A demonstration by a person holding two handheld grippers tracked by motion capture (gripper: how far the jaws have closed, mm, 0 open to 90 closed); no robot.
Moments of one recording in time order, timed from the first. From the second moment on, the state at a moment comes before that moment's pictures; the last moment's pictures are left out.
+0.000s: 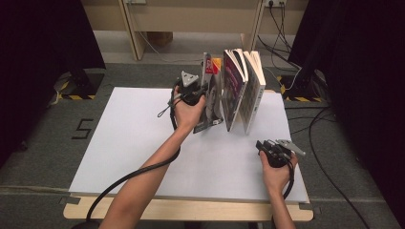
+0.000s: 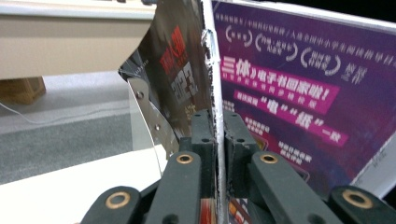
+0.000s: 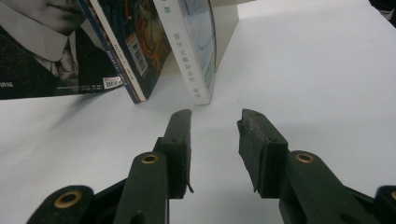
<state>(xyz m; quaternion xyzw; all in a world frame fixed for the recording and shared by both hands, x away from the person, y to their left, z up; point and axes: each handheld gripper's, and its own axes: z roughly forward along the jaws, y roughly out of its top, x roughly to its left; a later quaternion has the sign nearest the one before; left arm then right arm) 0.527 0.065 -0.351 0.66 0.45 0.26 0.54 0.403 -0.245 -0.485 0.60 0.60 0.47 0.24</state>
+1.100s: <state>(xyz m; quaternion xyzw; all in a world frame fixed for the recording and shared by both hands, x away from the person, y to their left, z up) 0.563 0.077 -0.343 0.65 0.50 0.18 0.54 0.404 -0.245 -0.488 0.60 0.60 0.46 0.23</state>
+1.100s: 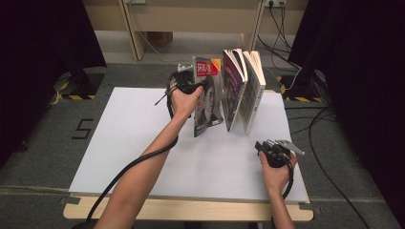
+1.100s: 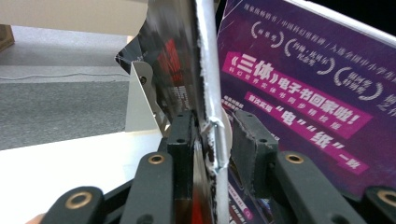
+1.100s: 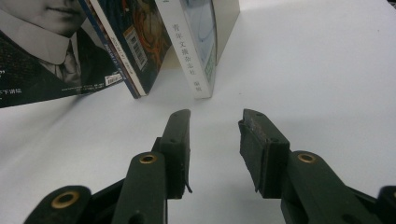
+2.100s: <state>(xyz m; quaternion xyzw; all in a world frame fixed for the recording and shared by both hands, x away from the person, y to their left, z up) 0.564 0.068 -0.336 0.68 0.49 0.18 0.52 0.405 -0.244 -0.490 0.60 0.61 0.46 0.22</state>
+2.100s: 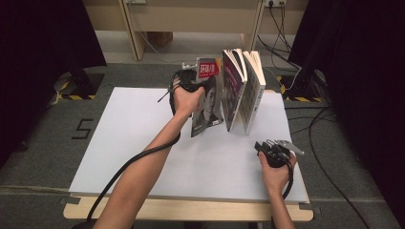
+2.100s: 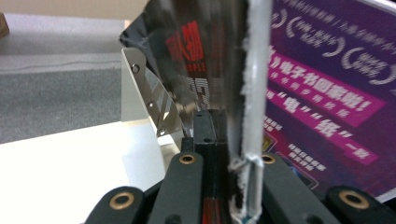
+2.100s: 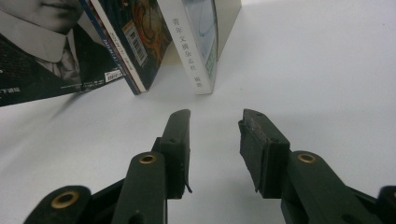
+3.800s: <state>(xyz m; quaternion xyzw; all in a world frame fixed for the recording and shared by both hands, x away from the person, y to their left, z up) 0.558 0.061 -0.348 0.65 0.46 0.26 0.55 0.402 -0.250 -0.486 0.60 0.60 0.47 0.23</state>
